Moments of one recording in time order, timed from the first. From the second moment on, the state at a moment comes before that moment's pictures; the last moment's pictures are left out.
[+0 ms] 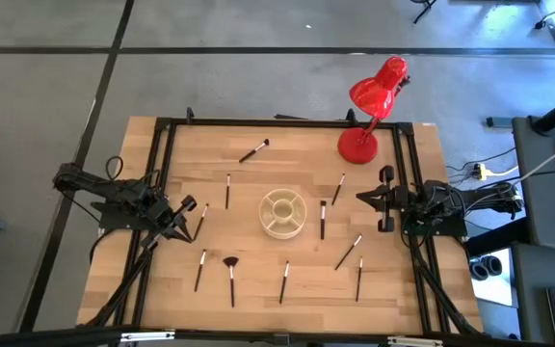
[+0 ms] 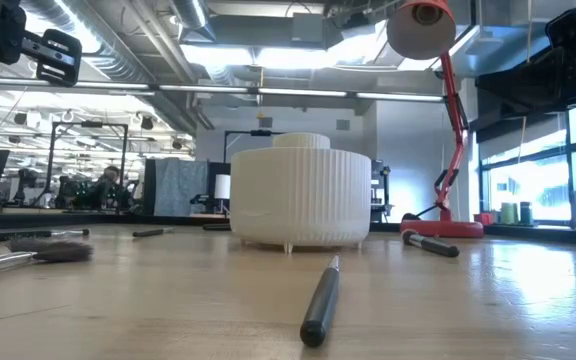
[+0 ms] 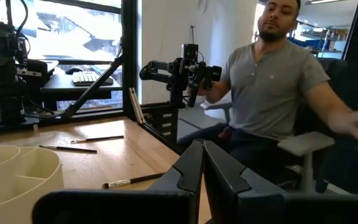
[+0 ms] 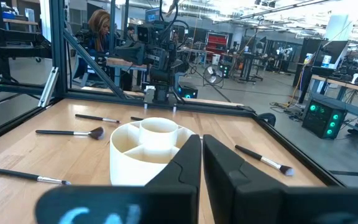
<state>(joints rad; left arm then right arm) -0.31 0.00 0.01 0.09 0.32 -0.09 0.14 0.01 0.01 0.06 0.22 -0.16</state>
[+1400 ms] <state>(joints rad) -0.27 0.01 0.02 0.54 -0.11 0.65 0.09 0.28 0.01 0.08 0.52 0.75</state>
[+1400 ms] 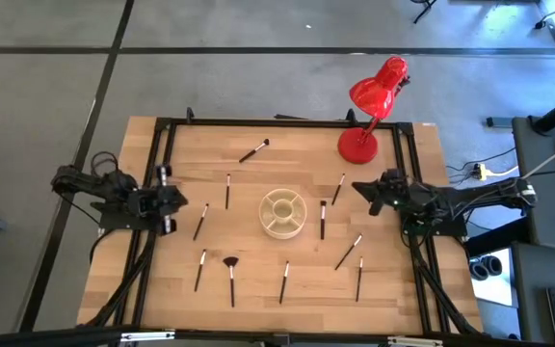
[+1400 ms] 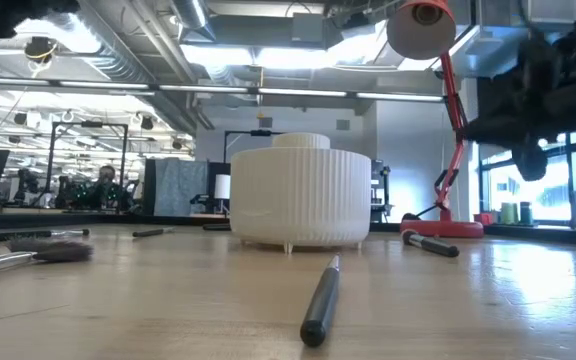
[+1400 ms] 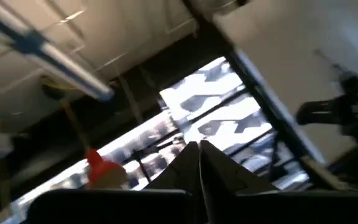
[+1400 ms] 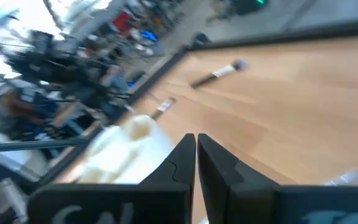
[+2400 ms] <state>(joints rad) 0.52 1.16 0.50 0.25 -0.29 -0.05 -0.07 0.71 0.16 0.39 0.59 0.61</state>
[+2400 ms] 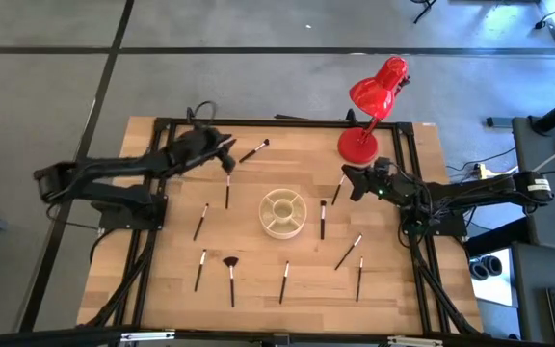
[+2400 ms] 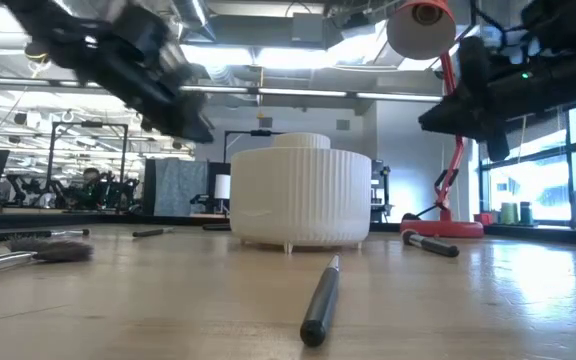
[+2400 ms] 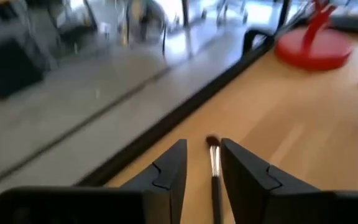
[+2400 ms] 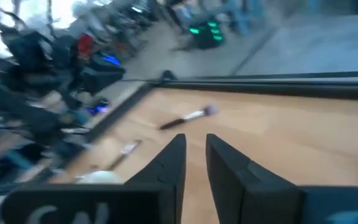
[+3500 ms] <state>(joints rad) 0.63 1.99 1.30 -0.37 -0.14 0.02 -0.10 0.82 0.26 -0.02 0.47 0.78</state>
